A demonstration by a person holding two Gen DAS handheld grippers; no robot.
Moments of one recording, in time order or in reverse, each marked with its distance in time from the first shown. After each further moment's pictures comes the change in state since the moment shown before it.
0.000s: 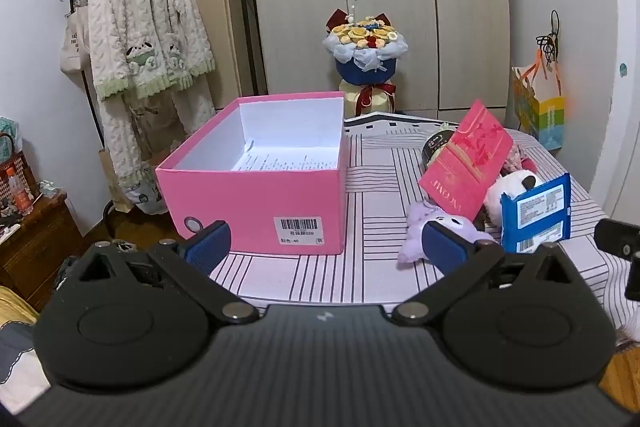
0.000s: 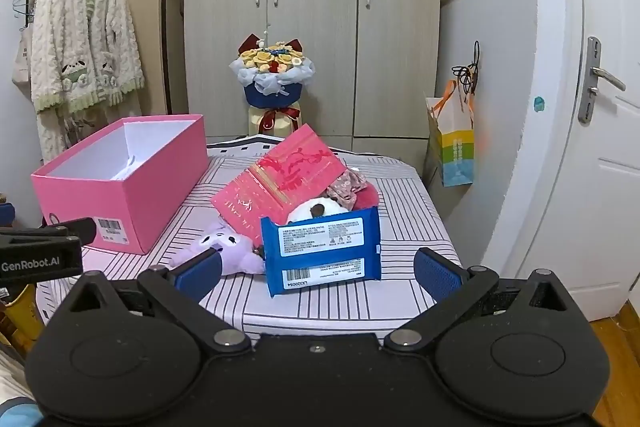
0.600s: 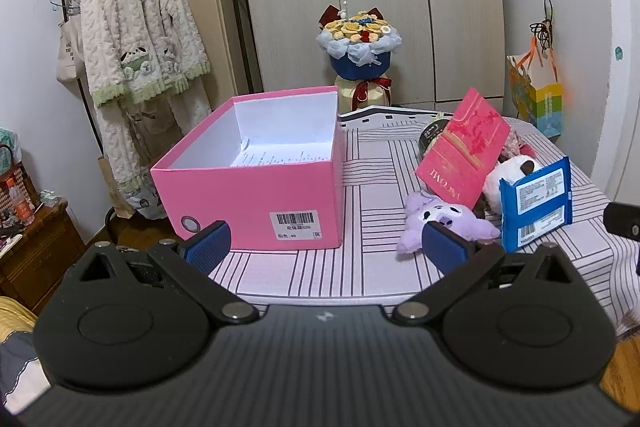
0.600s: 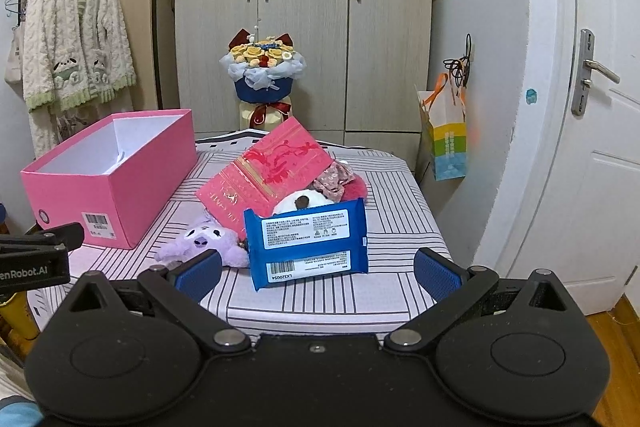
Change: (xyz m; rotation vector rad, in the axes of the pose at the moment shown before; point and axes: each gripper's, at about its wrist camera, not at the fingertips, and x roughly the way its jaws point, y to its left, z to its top) left arm 0.004 -0.007 -0.005 0.042 0.010 -0.004; right arm -0.003 -0.008 0.003 0.004 0.015 -0.022
